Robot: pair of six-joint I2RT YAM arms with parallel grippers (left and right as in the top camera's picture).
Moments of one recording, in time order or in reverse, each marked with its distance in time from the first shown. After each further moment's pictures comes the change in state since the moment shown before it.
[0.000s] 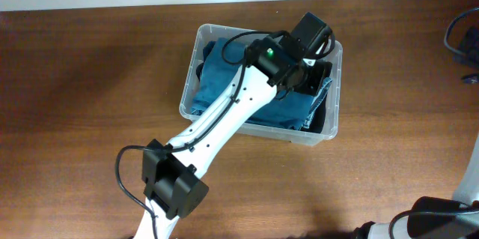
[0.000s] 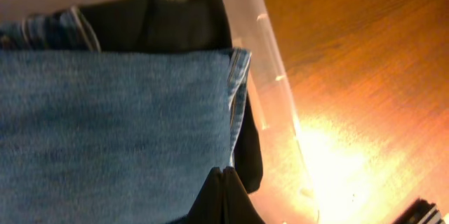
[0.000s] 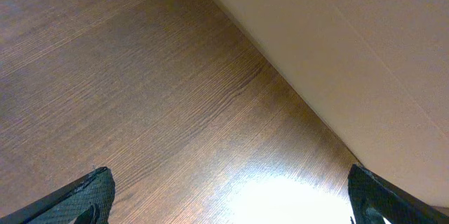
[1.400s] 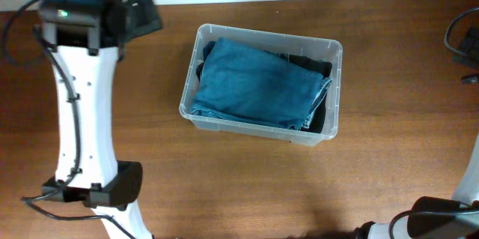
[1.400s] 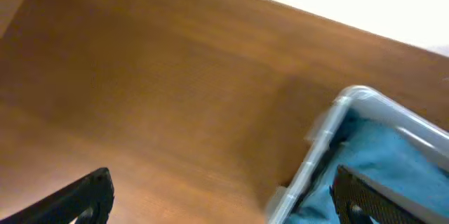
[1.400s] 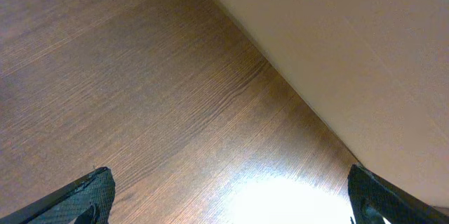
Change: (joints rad) left arm 0.639 -0.169 0.389 -0.540 -0.434 -0.068; right arm 0.000 0.000 0.000 0.000 0.000 0.000
